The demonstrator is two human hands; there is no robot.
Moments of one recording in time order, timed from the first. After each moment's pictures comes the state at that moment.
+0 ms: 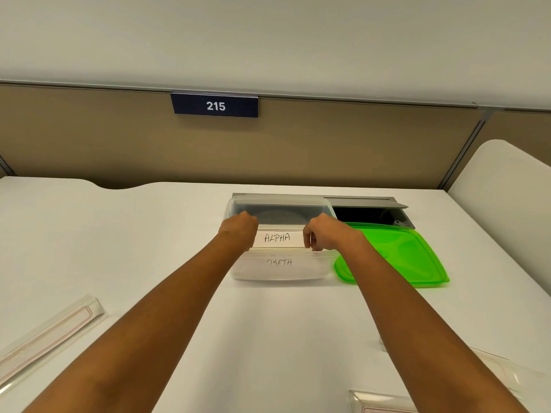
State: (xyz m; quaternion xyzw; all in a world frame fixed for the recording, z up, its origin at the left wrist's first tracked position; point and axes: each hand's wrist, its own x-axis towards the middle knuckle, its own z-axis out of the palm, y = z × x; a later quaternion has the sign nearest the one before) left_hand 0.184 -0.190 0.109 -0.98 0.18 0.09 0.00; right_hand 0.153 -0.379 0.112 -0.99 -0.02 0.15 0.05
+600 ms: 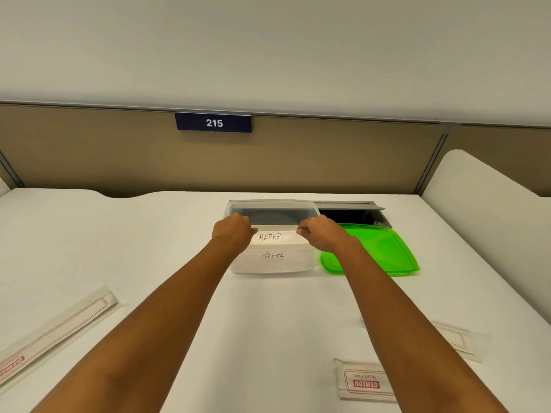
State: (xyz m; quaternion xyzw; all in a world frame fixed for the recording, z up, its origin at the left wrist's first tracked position) left_hand 0.145 -0.179 0.124 -0.99 0.15 -0.01 -0.03; right_hand 0.097 -0.369 0.135 -0.99 0.03 0.03 0.12
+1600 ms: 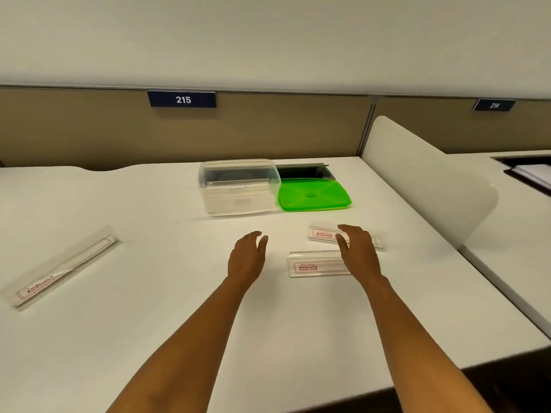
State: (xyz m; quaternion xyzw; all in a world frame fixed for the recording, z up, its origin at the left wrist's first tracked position) left_hand -0.085 -0.199 0.056 -0.92 0.14 0.04 -0.37; right_hand -0.171 -0.418 0.067 -0.93 0.21 -0.21 0.23
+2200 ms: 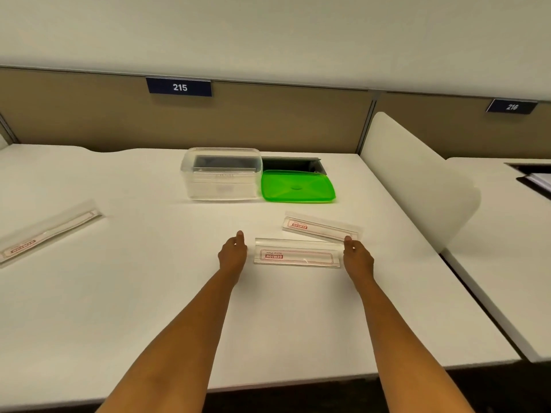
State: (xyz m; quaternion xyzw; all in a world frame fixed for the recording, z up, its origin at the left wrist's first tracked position) left_hand -0.127 -0.262 0.040 -0.78 -0.11 0.10 -0.60; right_hand -0.204 -0.495 0.040 -0.82 0.35 -0.14 0.43
